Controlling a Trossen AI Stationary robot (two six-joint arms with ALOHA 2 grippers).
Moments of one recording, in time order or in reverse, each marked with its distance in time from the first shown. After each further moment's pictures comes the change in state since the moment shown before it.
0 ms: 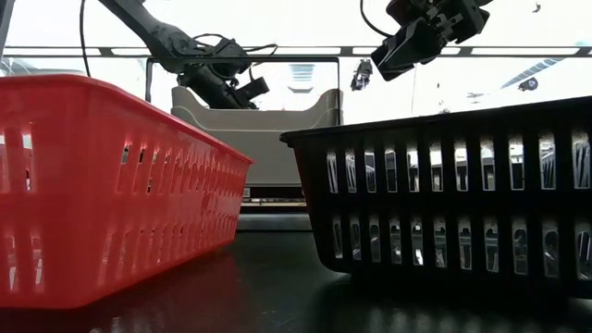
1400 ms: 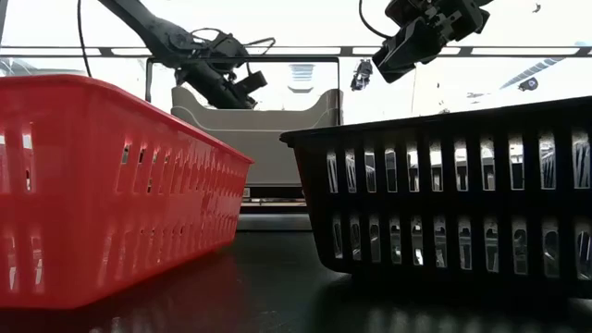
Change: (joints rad) left arm -0.005 -0.036 0.000 -0.019 0.000 -0.005; right arm 0.000 0.000 0.000 -0.003 -0.001 0.055
